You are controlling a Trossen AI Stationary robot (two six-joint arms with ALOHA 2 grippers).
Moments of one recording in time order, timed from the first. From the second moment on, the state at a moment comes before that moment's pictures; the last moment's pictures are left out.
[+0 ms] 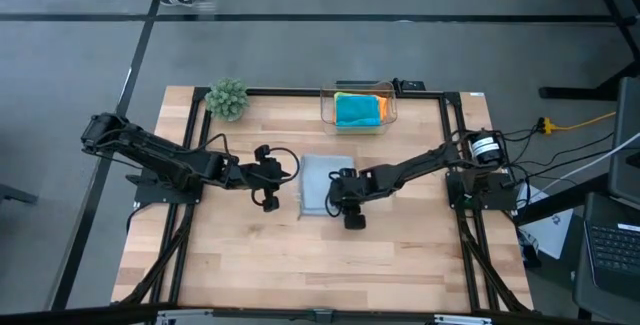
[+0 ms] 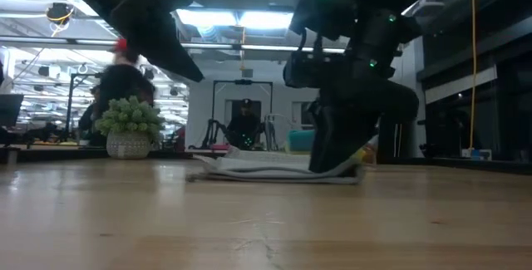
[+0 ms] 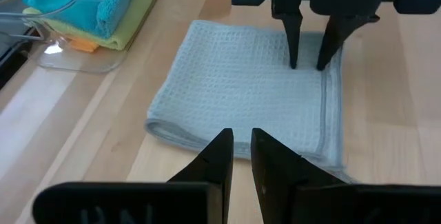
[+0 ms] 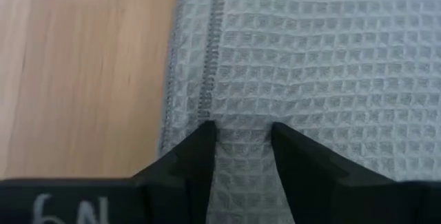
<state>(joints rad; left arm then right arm) -0.19 1.22 0.66 -0.15 -0.42 -0.23 0.14 1.90 1.08 -0.33 0.03 0.02</state>
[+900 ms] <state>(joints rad) -0.19 1.36 0.66 0.09 -0.27 -0.25 0.16 1.90 1.45 -1.39 0.19 0.07</state>
